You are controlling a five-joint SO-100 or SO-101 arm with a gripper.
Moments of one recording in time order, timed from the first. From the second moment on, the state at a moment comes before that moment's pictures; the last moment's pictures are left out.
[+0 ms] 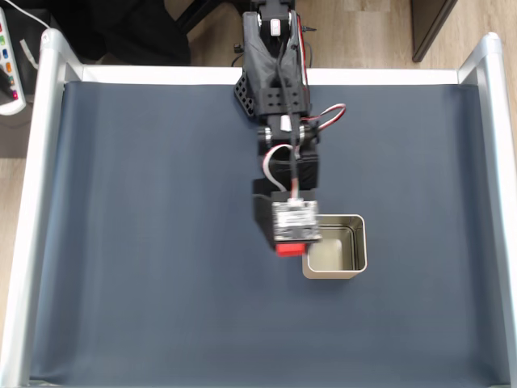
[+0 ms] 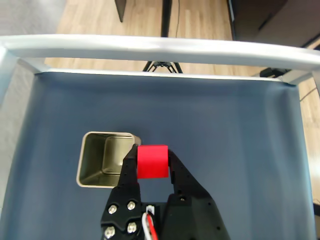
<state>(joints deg) -12.2 120.6 111.7 54.0 -87.1</state>
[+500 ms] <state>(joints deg) -24.1 113.3 109.4 54.0 -83.3</state>
